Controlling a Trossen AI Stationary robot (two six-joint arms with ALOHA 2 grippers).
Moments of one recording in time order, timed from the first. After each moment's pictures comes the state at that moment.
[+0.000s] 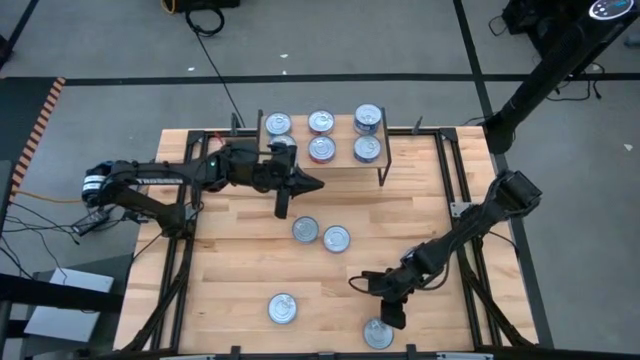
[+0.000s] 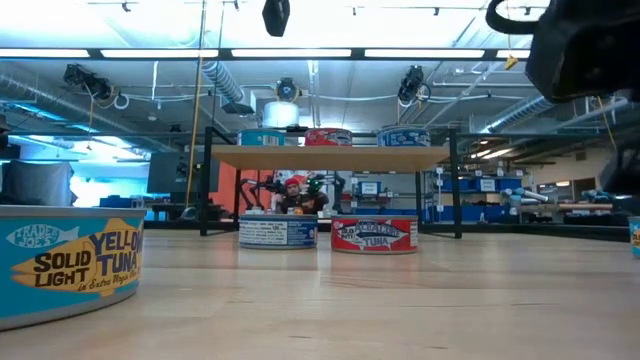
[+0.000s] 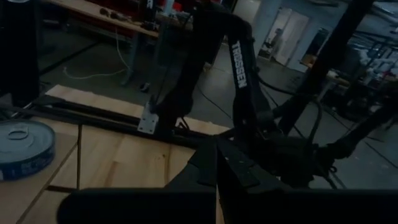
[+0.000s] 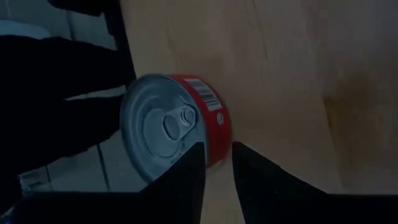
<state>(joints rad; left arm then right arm) 0.12 1.29 1.07 0.13 0.21 -0.29 0.60 1.67 0.83 -0.12 -0.28 1.03</state>
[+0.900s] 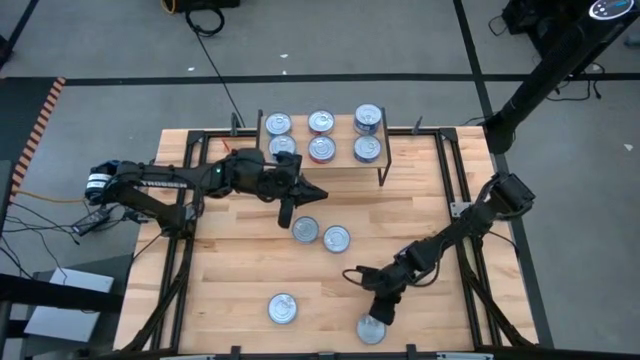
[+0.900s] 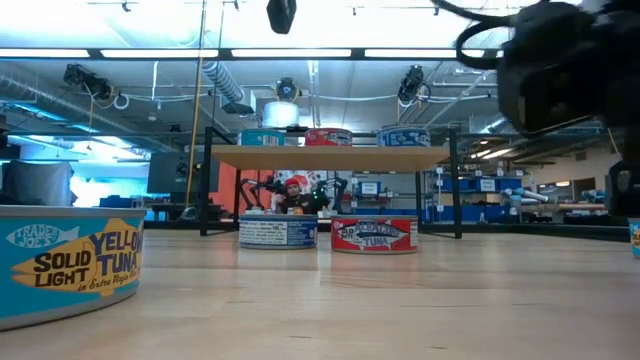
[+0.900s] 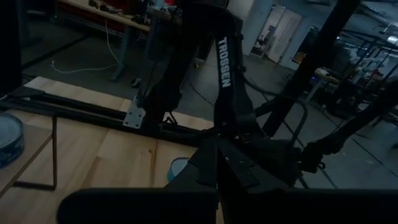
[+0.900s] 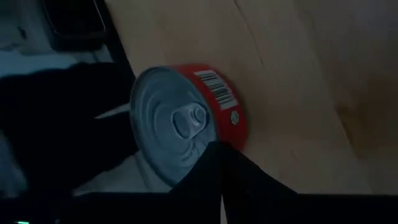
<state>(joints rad) 0.05 1.32 1.07 0.16 0.19 -0.32 0.54 1.72 0.83 -0.02 -0.37 1.20</state>
